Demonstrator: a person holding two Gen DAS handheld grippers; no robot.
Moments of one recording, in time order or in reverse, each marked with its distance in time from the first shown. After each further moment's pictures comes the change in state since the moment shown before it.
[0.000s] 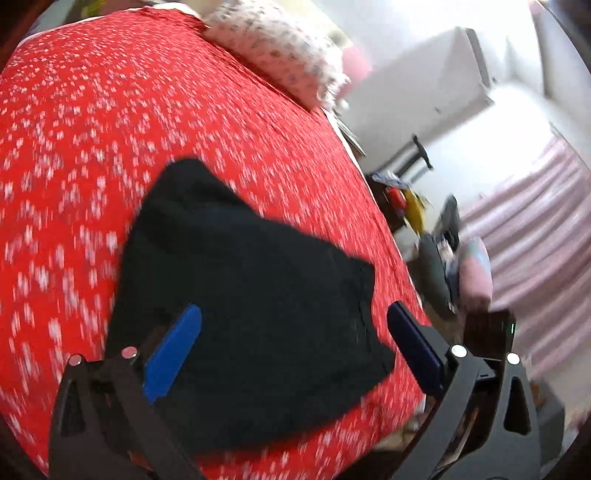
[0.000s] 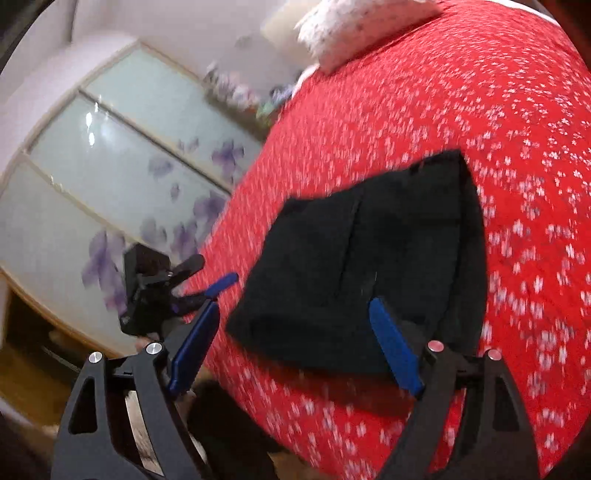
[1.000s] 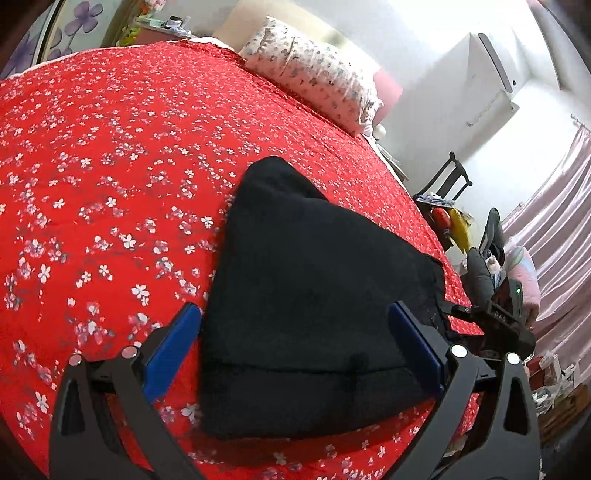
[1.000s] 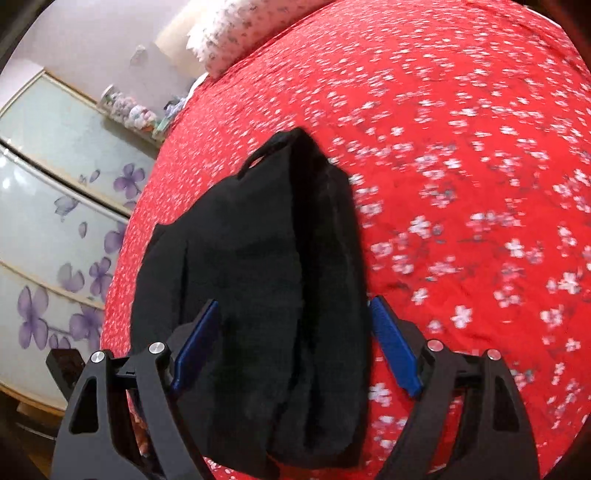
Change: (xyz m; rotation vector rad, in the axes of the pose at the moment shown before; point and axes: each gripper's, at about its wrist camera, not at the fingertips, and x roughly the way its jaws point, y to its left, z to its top) left arm -0.020 0.037 -0.042 0.027 -0.155 0.199; right arm 0.037 -0.068 0.020 0.215 -0.033 -0.306
